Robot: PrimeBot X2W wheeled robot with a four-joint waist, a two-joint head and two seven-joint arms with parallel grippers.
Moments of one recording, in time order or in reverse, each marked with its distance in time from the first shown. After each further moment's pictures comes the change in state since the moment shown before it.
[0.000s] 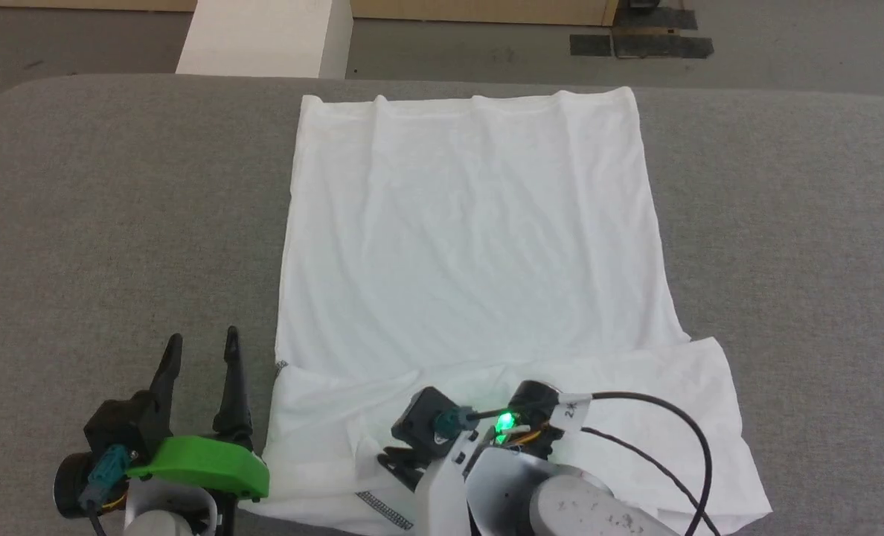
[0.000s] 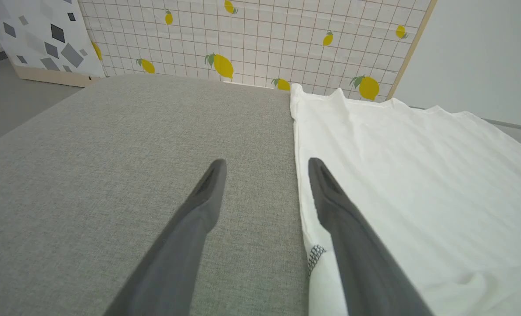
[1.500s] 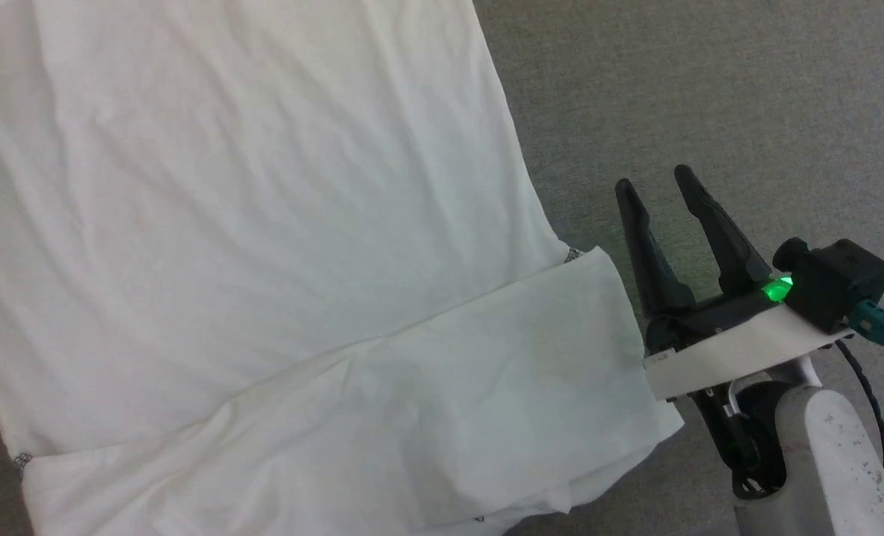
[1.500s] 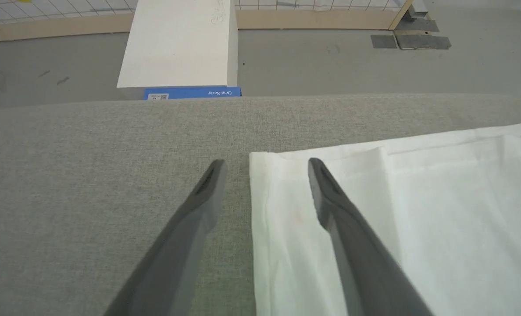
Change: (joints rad) left arm -0.864 0.420 0.067 0.116 -0.085 0.045 0.983; right arm 0.158 0.004 -0.715 -0.371 0.009 0.000 -0.467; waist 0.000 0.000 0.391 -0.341
